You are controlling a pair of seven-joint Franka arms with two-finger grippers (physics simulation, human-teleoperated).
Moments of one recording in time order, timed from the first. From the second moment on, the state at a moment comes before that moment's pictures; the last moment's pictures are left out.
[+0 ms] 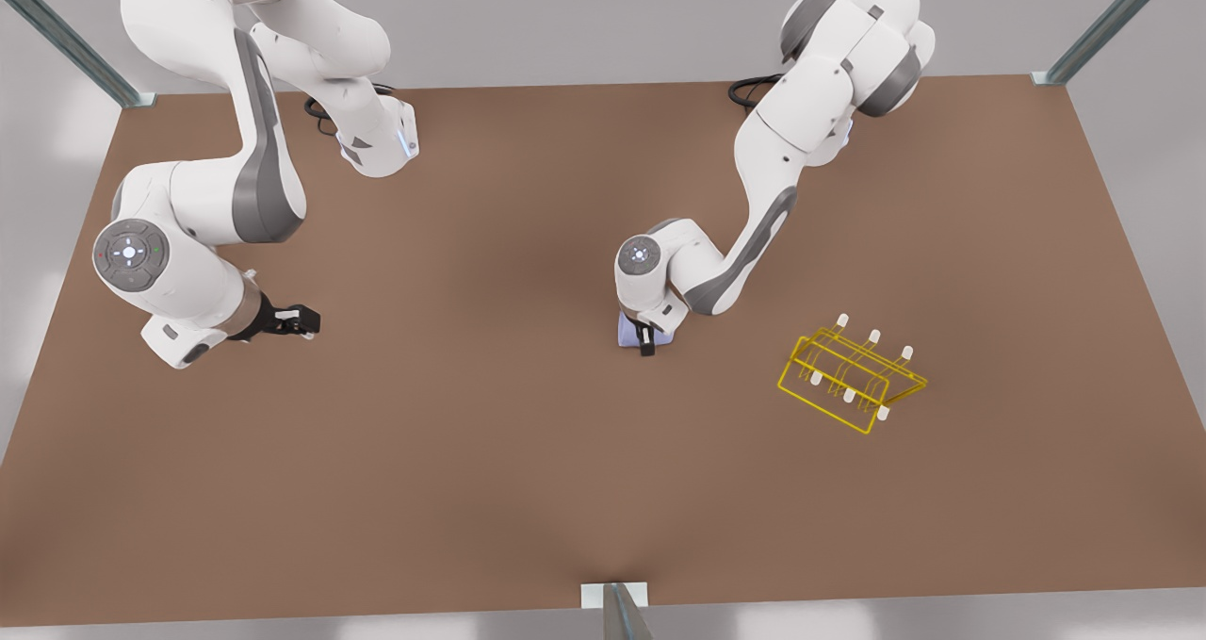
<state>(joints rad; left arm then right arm) -0.48 0.72 -0.31 -1.76 0.43 2.38 -2.69 0.01 0.19 0.09 -1.59 -0.08 1.68 0.07</state>
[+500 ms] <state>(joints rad) -0.49 0.62 -0.39 -1.69 0.41 2.25 -2.69 -0.02 0.18 0.09 -1.59 -0.07 1.68 0.06</state>
